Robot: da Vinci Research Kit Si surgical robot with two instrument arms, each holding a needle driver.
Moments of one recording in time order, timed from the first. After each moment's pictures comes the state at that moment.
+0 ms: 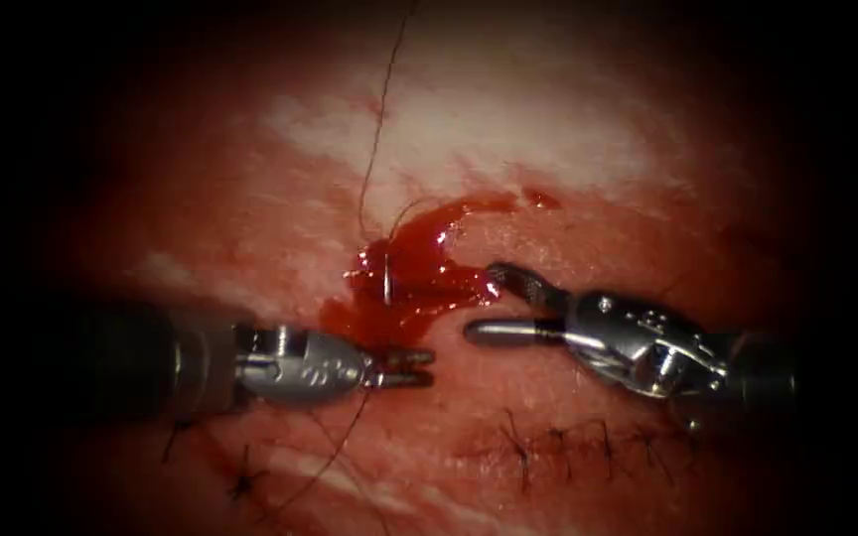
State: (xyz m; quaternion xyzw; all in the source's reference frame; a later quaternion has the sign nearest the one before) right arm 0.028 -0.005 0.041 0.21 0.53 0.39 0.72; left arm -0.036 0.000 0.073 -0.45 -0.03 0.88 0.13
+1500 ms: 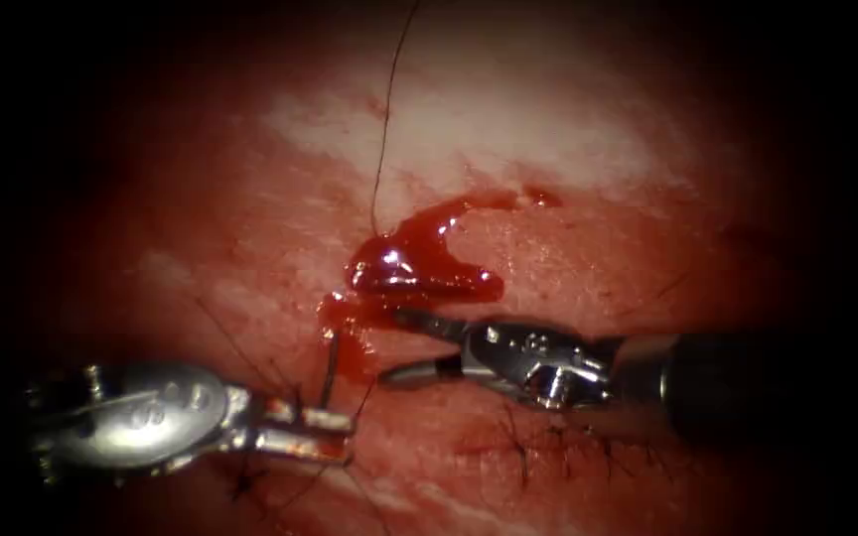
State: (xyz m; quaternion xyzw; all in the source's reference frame) right arm 0.035 -0.008 0.049 0.20 0.50 0.28 0.79; left arm -0.032 0.000 0.052 -0.58 -0.21 0.76 0.20
